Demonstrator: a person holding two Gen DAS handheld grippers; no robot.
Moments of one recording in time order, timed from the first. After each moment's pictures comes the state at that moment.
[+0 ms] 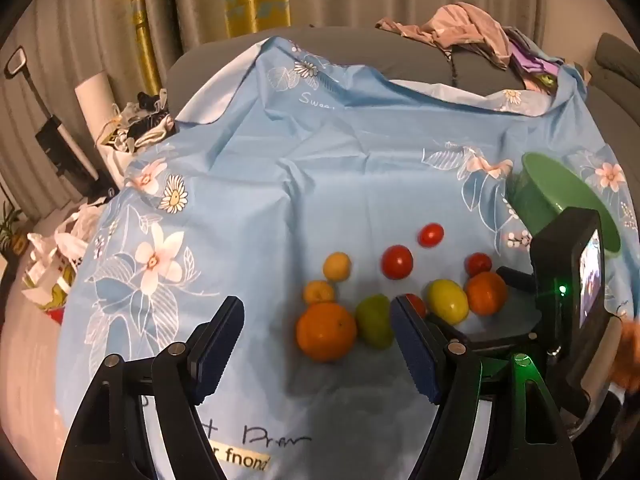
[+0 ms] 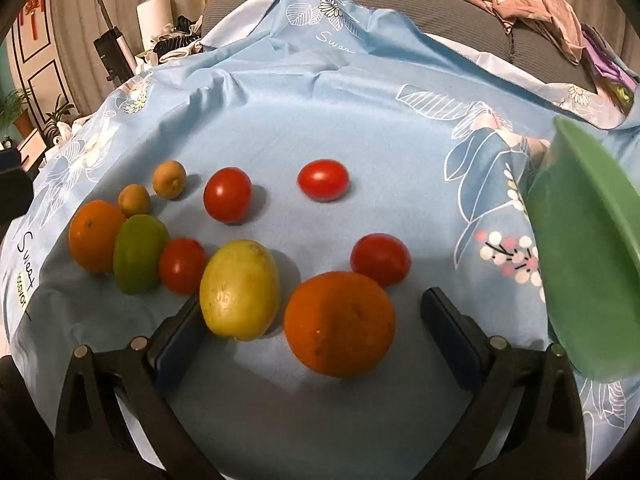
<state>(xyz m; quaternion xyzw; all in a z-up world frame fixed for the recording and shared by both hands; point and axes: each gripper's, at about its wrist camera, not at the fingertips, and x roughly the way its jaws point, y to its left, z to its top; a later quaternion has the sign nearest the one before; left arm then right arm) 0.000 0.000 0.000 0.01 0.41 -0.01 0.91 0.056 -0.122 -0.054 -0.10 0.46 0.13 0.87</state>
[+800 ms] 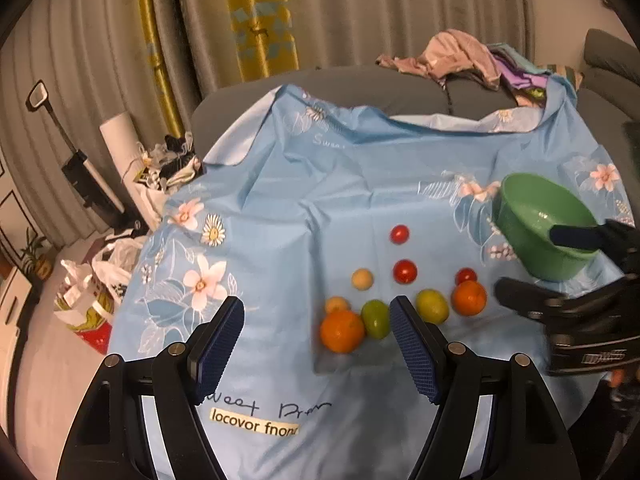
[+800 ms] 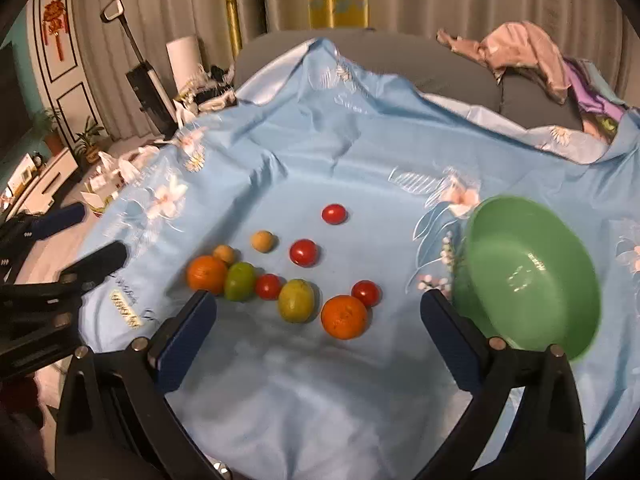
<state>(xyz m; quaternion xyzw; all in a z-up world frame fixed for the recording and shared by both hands) -0.045 -0.005 0.052 0.05 0.36 0.02 0.93 0.003 -0.136 0.087 -0.07 0.42 0.17 0.89</state>
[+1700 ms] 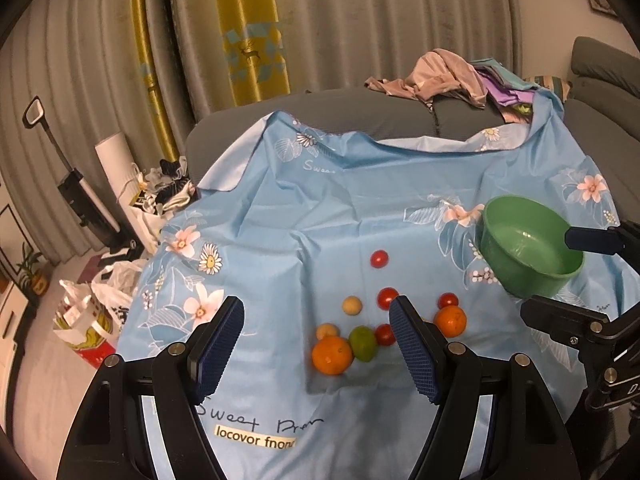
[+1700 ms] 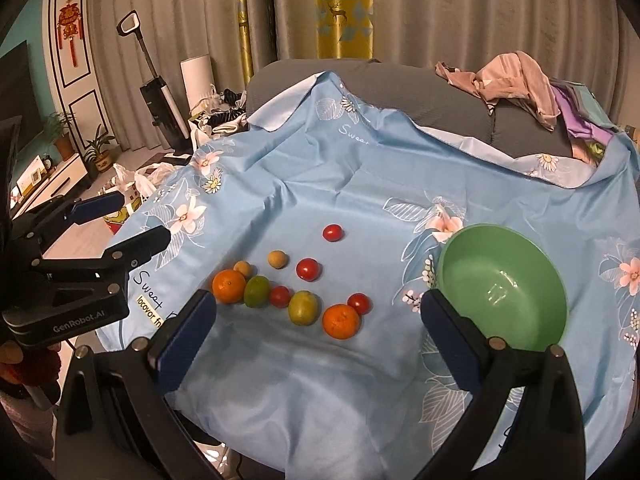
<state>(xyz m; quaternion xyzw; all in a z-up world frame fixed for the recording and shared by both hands) -0.050 -0.012 0.078 0.06 0.34 0.01 0.94 -0.024 -0.143 0.126 -0.08 0.39 0.18 0.90</state>
